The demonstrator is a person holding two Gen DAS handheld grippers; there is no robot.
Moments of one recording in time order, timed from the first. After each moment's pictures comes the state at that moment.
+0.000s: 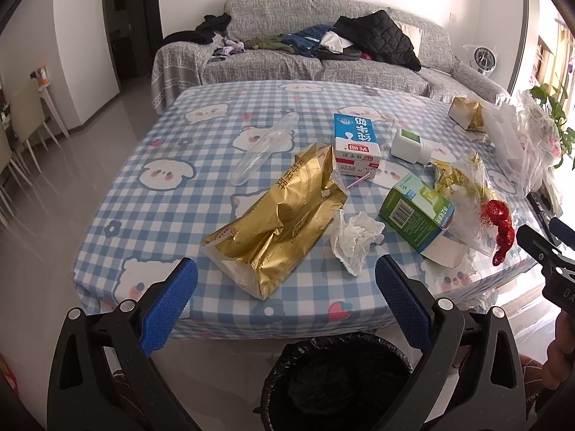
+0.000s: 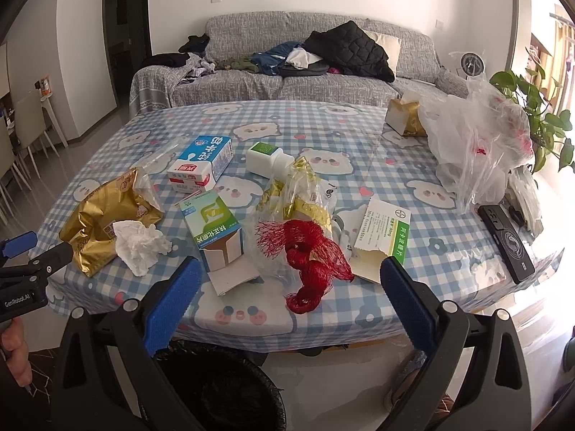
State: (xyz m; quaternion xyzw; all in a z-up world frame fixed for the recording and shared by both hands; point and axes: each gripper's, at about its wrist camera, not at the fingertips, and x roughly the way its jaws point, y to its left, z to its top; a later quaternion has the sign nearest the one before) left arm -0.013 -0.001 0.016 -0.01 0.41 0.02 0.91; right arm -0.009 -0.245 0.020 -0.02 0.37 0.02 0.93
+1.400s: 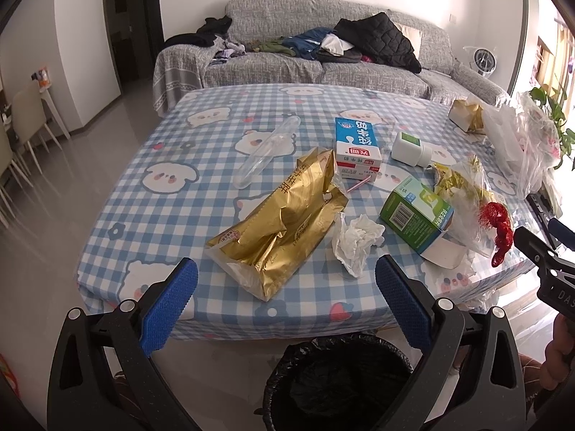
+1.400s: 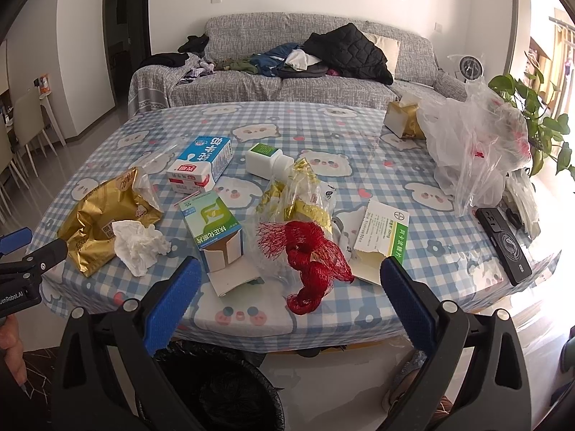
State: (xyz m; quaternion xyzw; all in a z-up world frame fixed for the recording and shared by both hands) left arm -0.015 0.000 0.019 -0.01 0.41 0.02 0.91; right arm -0.010 -0.244 0.022 -0.02 0.36 0.02 0.93
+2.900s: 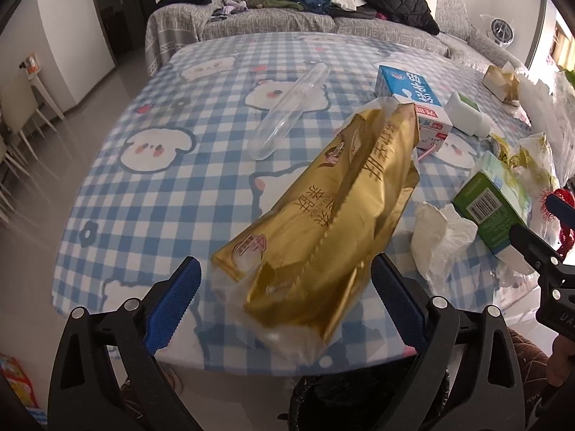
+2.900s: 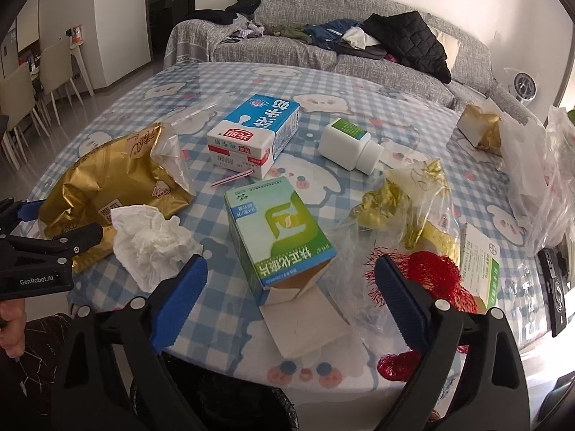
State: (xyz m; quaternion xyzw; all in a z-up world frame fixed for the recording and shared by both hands) left arm 0.061 0.036 -0.047 0.00 0.48 0.02 0.87; right arm 0.064 -0.170 -0.033 -0.09 0.41 0.09 0.90
